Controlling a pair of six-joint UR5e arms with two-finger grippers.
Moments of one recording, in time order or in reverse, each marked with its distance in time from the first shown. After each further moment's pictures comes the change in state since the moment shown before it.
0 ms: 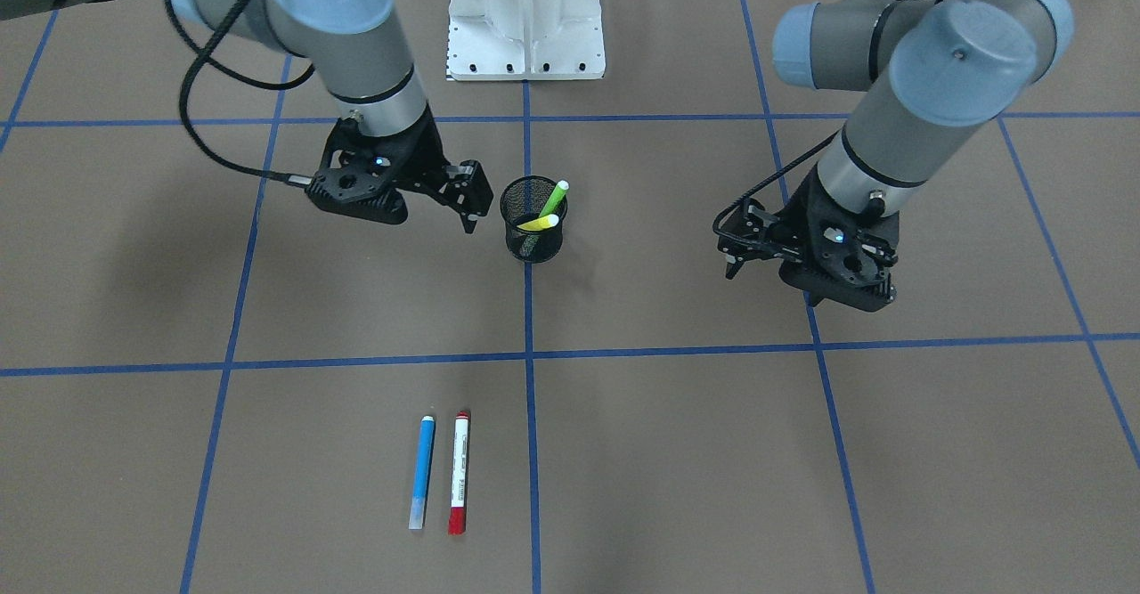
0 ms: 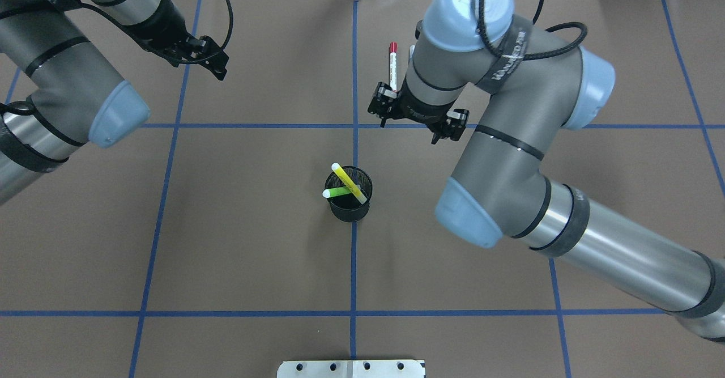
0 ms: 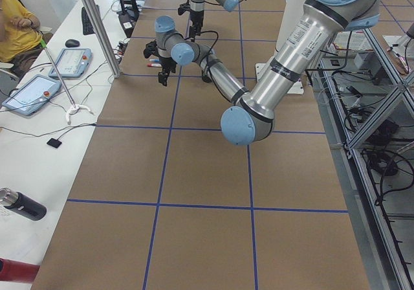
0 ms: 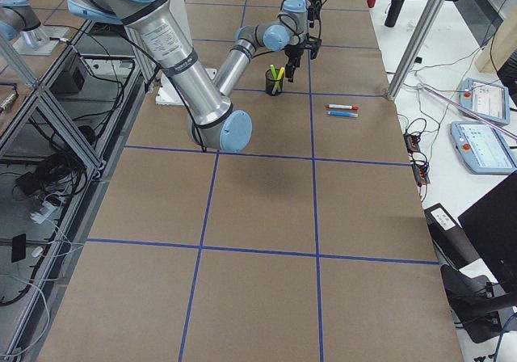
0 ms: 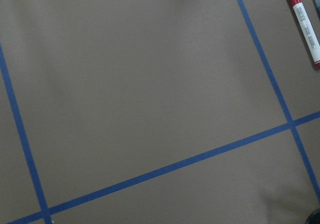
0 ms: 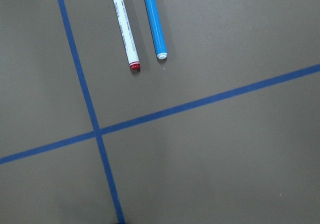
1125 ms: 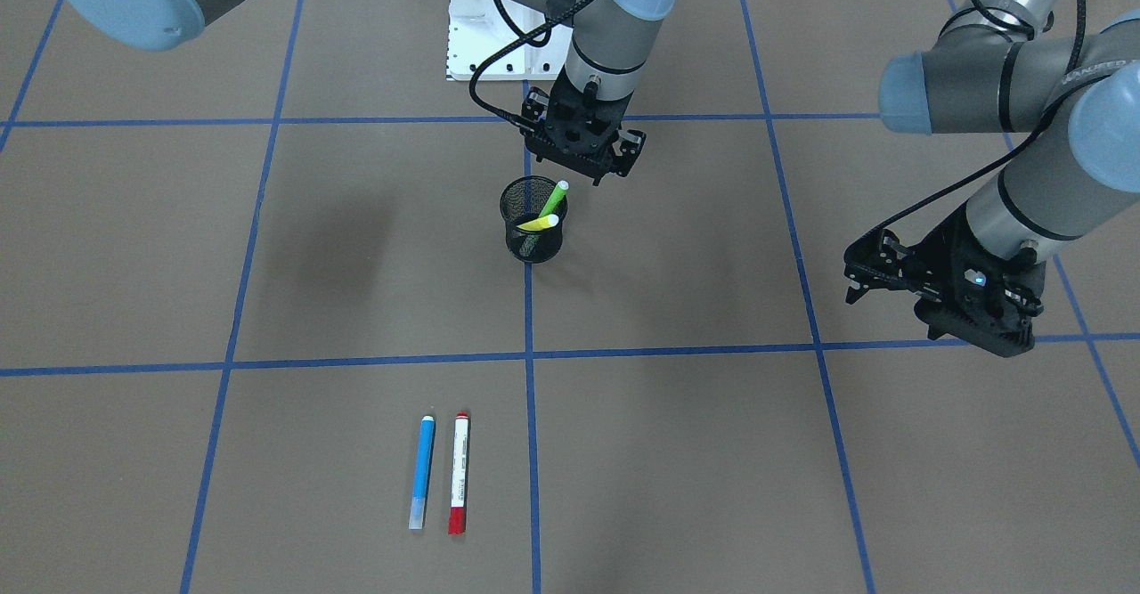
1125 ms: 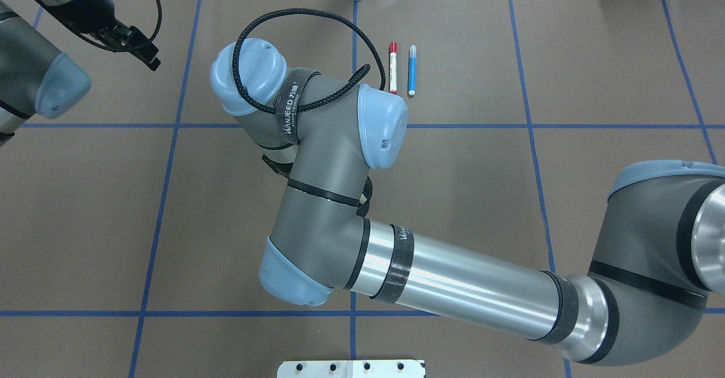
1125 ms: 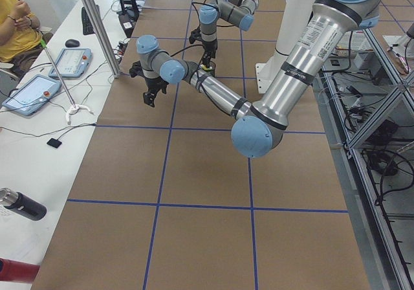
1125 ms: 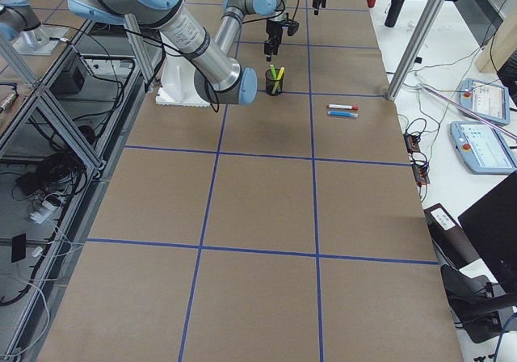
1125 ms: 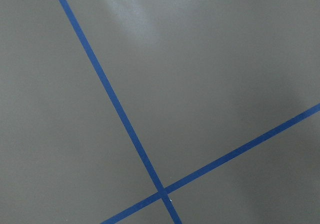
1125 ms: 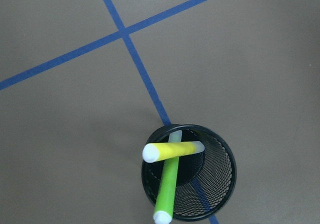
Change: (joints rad) left arm -0.115 0.067 0.077 -0.003 -0.069 0.263; right arm -0.178 0.337 -0.338 -0.189 -0.050 0.099
